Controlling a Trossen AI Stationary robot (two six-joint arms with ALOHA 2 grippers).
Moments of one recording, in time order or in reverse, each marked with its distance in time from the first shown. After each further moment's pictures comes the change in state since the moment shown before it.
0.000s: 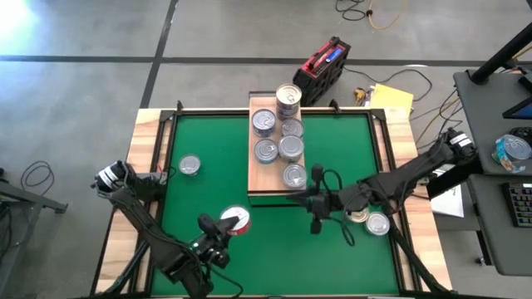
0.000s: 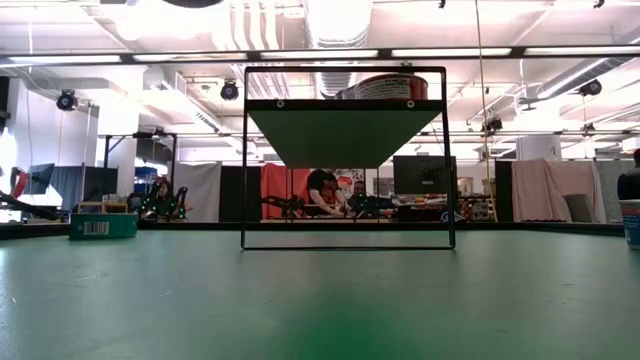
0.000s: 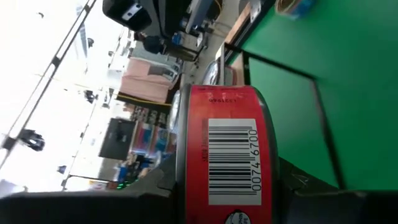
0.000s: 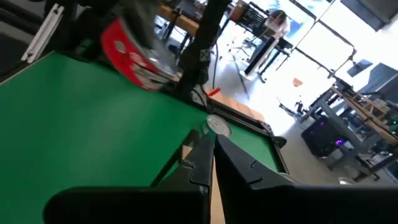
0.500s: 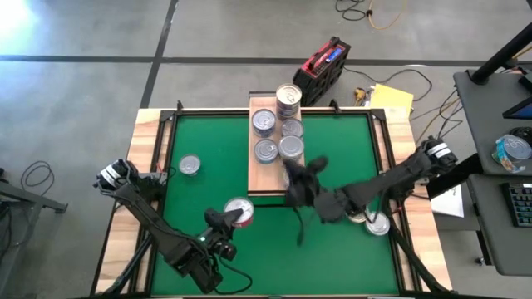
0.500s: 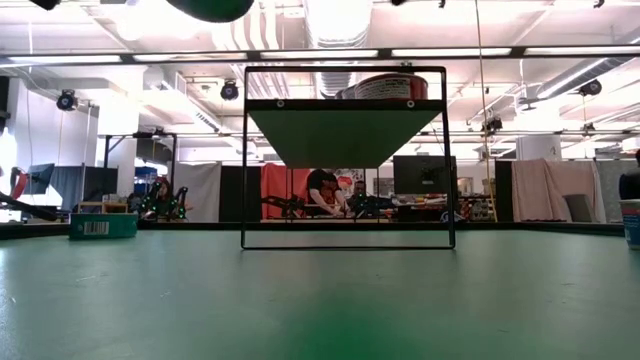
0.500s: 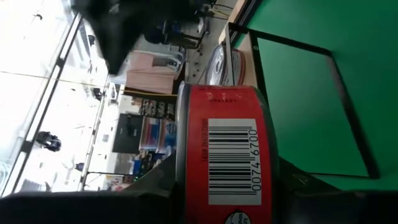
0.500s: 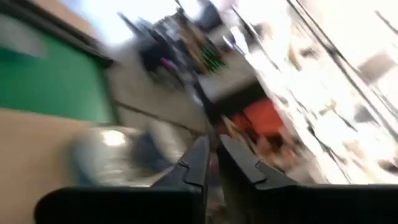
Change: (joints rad) left arm 0.067 -0.002 0.000 0.014 0.010 0.133; right arm -0.024 0.267 0.283 0.061 0.748 -0.446
